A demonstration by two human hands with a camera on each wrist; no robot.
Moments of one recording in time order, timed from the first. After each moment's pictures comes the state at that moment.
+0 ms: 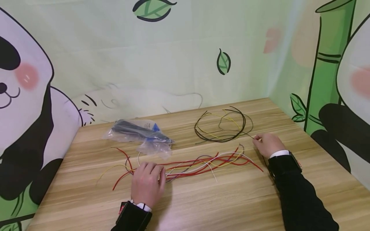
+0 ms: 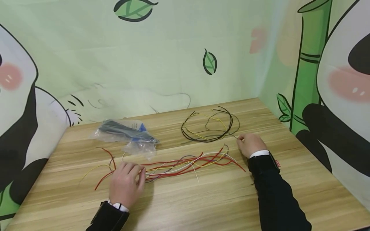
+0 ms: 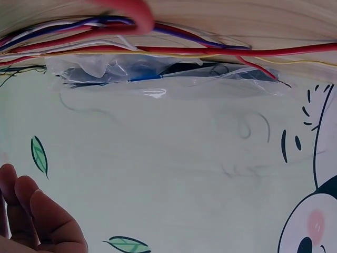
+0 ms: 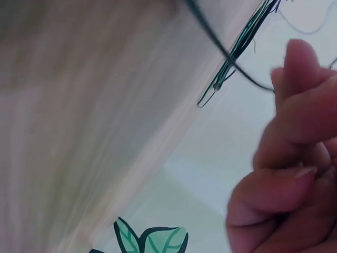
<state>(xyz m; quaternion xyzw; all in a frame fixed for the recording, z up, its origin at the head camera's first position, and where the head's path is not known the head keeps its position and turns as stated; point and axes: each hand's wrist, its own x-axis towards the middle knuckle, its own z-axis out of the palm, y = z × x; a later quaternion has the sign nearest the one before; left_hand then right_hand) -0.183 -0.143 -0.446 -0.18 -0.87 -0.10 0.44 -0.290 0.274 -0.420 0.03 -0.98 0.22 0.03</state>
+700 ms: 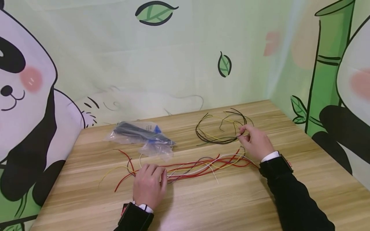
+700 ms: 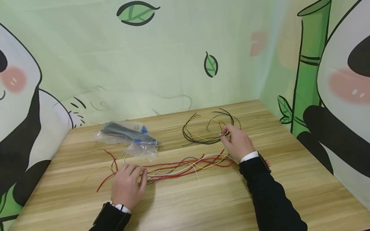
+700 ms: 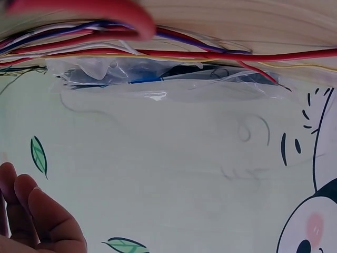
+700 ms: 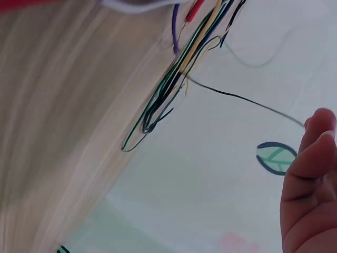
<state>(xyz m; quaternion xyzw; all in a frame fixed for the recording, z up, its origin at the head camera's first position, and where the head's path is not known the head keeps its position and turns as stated) -0.184 -0.145 -0.449 -0.17 -0.87 -0.11 0.44 -0.283 0.225 -0.407 0.14 -0.93 0.30 0.18</state>
